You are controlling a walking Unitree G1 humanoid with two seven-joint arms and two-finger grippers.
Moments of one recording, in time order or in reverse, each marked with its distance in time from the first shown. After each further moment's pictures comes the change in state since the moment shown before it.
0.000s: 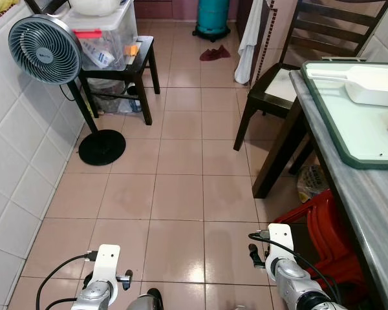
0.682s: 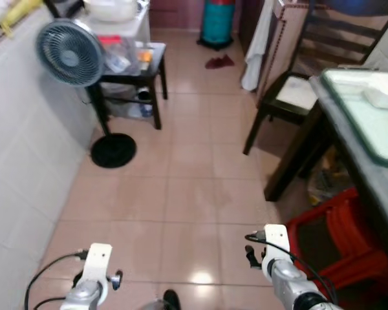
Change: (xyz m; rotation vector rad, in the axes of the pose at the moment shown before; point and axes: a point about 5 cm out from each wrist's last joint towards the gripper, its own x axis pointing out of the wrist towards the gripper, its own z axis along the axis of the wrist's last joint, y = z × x) left arm 0.000 0.011 0.008 0.040 -0.021 0.005; right arm 0.000 -0.001 -0.002 -0.007 0.008 -0.005
